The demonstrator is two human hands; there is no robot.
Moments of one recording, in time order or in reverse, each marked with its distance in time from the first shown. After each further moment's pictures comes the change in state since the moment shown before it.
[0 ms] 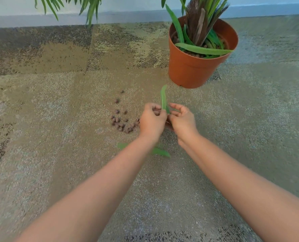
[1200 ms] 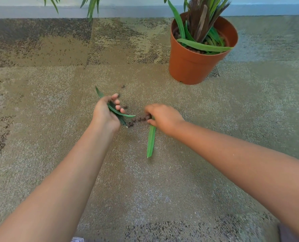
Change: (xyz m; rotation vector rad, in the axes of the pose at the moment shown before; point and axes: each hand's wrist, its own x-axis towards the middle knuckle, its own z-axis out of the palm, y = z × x) left_hand 0.025 -0.015 -0.100 -1.001 0.152 -0.433; right_hand 0.019 0.009 0.021 -1.412 -0.429 -0.792
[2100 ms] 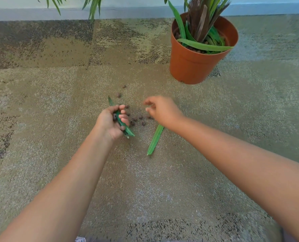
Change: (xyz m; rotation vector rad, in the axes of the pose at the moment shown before) left_hand -0.001 -0.013 -0.018 0.050 -0.148 -0.213; right_hand -0.002 -0.018 -0.023 0.340 0.050 0.207
